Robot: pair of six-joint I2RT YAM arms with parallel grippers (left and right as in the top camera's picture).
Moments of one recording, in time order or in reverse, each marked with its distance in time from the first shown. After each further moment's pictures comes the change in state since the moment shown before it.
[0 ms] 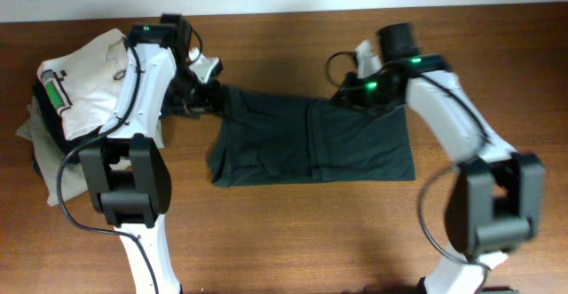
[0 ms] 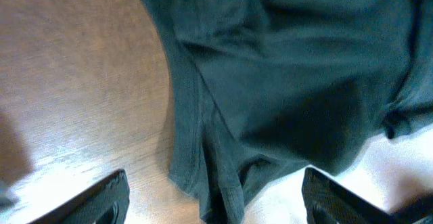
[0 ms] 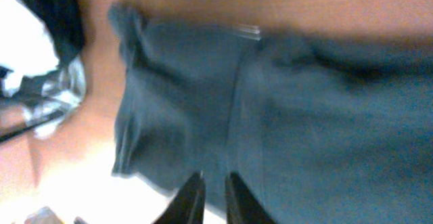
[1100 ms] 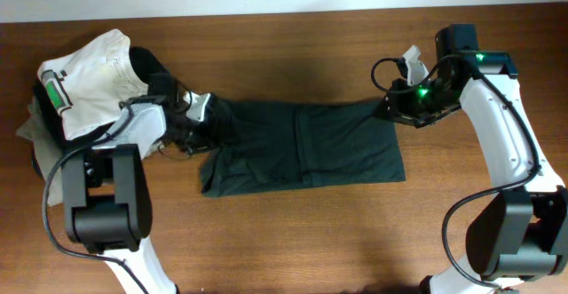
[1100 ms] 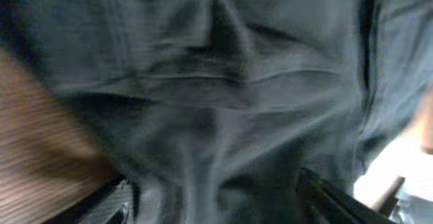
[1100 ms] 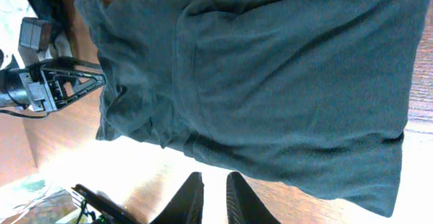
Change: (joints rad) left arm 0.092 -0.169 -0.679 0.642 0.357 -0.073; right arm -0.163 -0.104 0.013 -0.288 -0.003 -0.179
